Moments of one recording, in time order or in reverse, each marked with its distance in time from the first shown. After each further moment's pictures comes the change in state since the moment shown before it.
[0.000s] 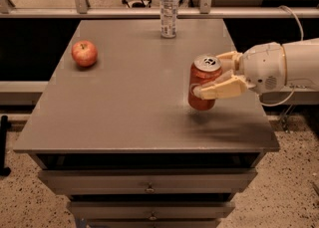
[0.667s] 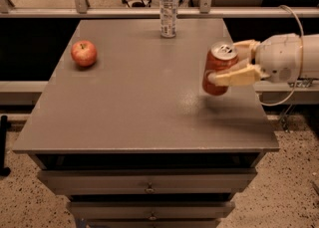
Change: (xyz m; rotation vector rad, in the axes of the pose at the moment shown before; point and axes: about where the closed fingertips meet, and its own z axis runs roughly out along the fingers) arm 0.000 -0.039 -0.031 0.106 -0.024 -0.067
